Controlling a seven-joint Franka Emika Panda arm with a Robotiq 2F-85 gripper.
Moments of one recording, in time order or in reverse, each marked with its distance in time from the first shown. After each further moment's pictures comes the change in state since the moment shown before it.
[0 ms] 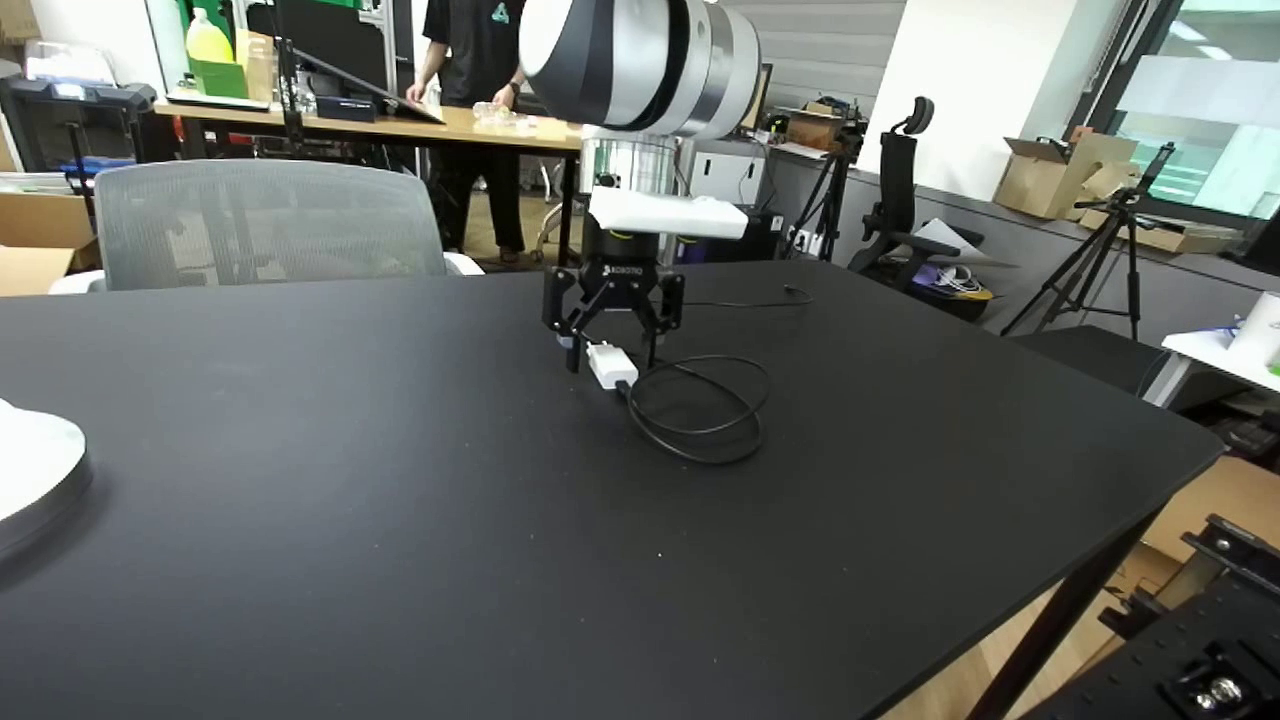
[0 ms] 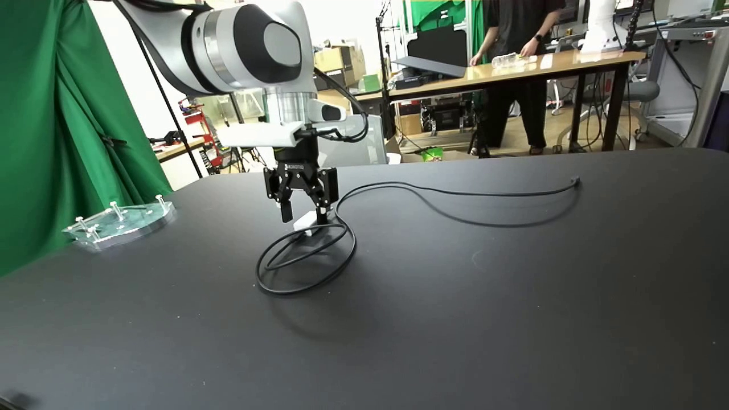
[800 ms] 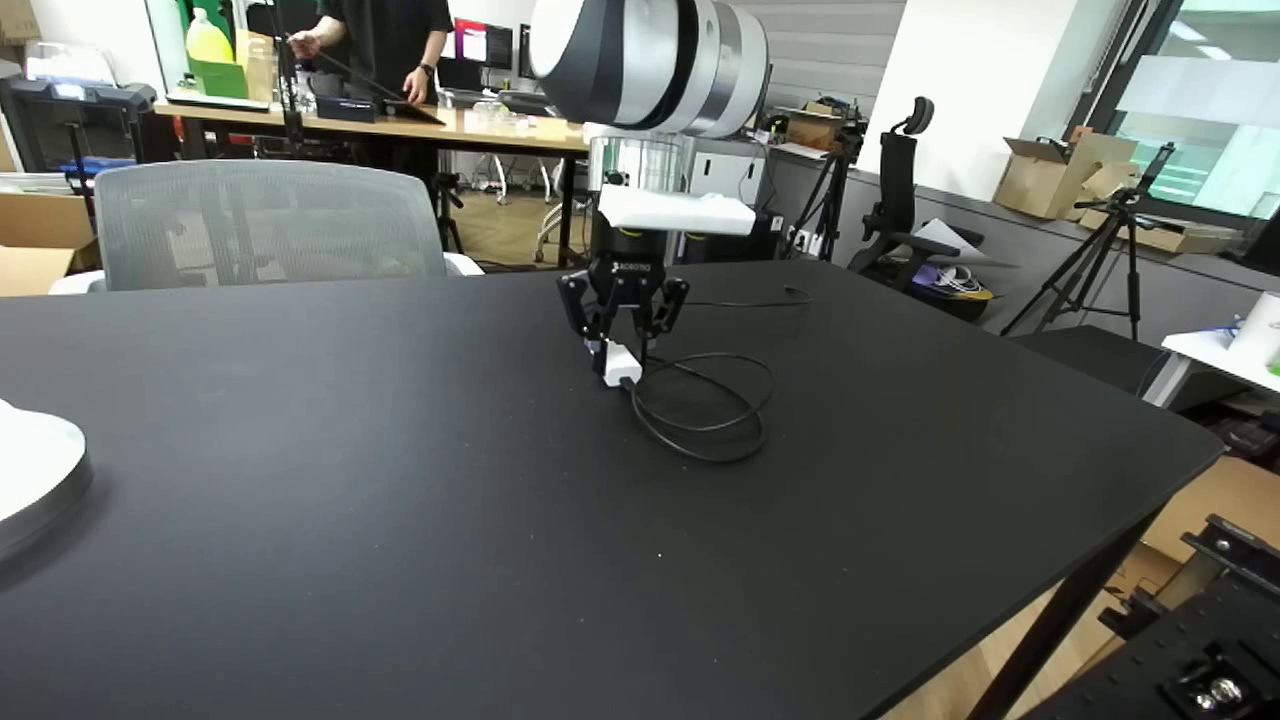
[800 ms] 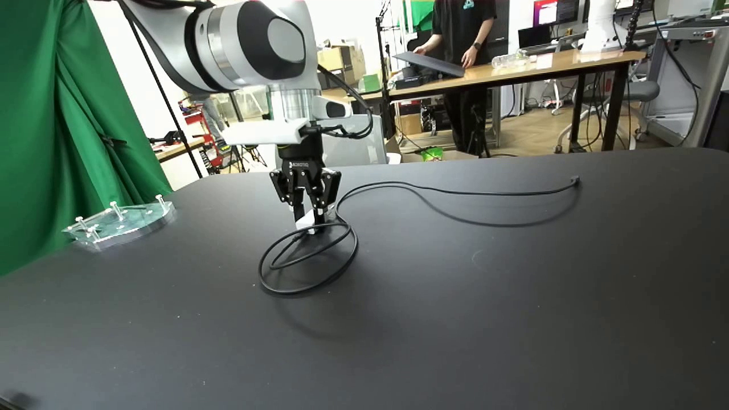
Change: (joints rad) arm -0.004 -0.007 -0.011 -0.002 -0.013 0.002 0.000
